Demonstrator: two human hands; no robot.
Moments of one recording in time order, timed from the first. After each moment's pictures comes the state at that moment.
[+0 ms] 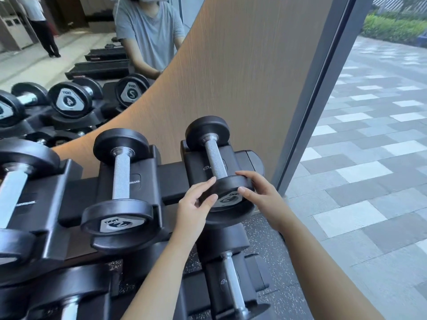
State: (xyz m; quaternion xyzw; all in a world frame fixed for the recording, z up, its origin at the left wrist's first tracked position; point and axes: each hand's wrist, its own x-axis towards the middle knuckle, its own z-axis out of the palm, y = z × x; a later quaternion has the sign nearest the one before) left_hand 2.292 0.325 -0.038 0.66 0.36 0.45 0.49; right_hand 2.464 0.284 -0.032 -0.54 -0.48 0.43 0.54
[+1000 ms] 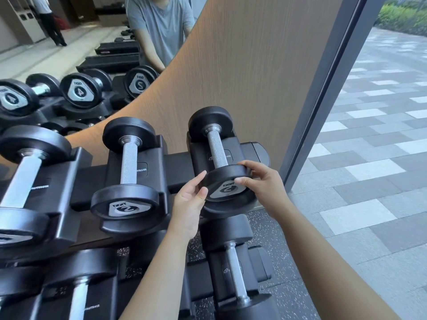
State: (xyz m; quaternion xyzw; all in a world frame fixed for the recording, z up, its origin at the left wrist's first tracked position) left_hand 2.283 0.326 -0.060 0.46 0.33 0.48 0.67; right_hand 2.448 0.290 -0.021 -0.61 -0.44 0.35 0.56
